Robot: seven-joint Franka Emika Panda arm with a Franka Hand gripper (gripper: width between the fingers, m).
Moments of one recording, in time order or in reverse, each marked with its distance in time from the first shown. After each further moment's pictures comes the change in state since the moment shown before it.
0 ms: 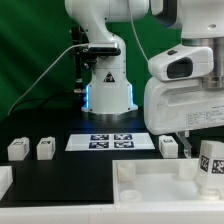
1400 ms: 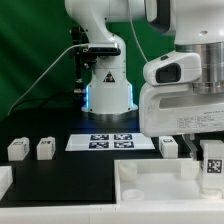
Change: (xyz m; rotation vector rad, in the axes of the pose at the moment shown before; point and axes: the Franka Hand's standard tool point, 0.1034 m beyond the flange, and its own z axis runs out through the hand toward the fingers) arm 0.003 0.007 0.007 0.010 0.022 0.392
